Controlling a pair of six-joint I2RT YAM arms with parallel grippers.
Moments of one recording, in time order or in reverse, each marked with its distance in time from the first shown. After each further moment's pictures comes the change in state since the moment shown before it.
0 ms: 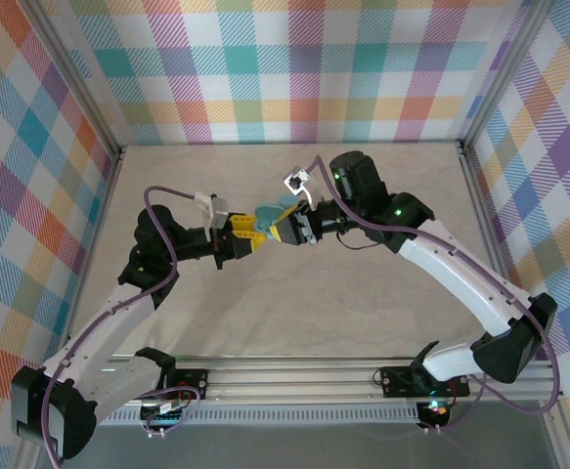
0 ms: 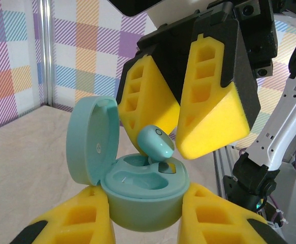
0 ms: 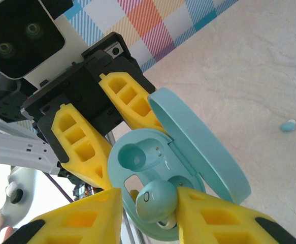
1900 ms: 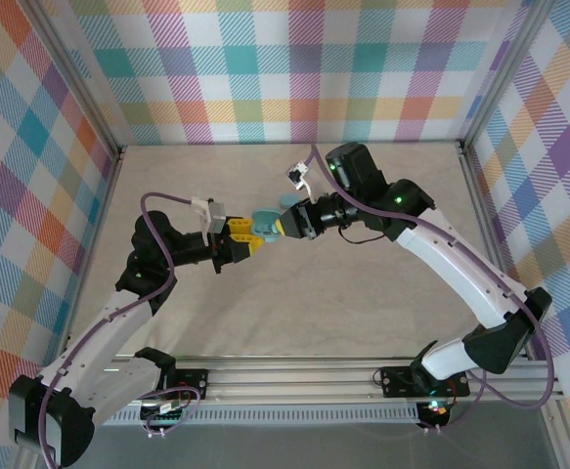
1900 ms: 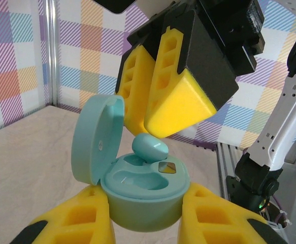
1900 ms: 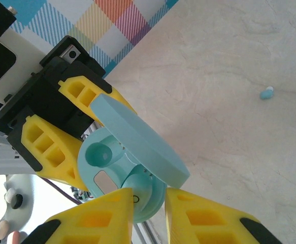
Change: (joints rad) left arm 0.000 -0.048 -0.034 -0.007 -0.026 0.001; right arm 0.002 0.064 0.151 -0.206 0.081 0.051
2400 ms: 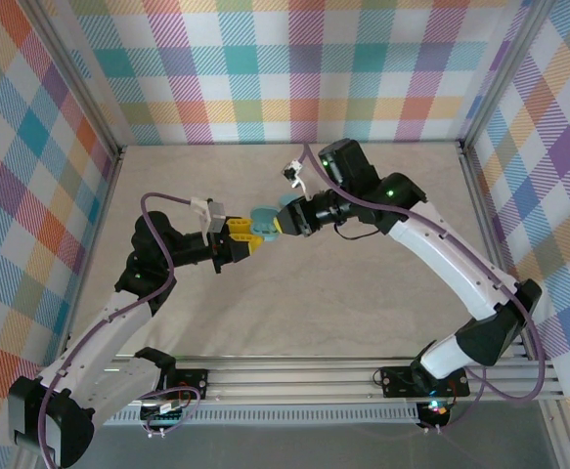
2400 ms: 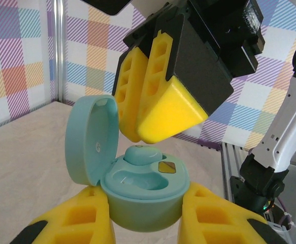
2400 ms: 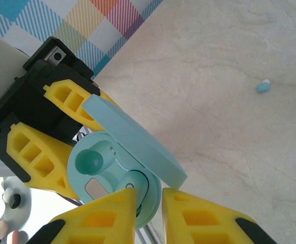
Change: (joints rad) left arm 0.000 -0.005 -0.005 -0.019 -0.026 0.000; right arm 0.008 0.064 0.064 -0.054 0.017 -0.002
